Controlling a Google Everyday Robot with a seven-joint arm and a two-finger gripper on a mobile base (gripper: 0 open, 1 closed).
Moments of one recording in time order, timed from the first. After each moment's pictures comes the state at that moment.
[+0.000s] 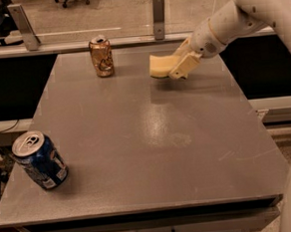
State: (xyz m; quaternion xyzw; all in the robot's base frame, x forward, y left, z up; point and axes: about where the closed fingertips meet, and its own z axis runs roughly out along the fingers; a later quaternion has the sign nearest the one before) arm 0.689 -0.118 0.877 -0.59 0.72 0.15 0.34
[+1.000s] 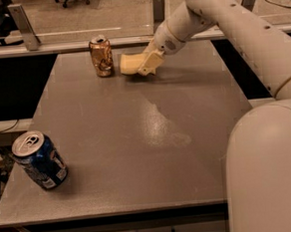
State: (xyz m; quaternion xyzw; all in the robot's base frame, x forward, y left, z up) arm 0.743 -0.030 0.862 -0.60 0.71 0.14 0.33
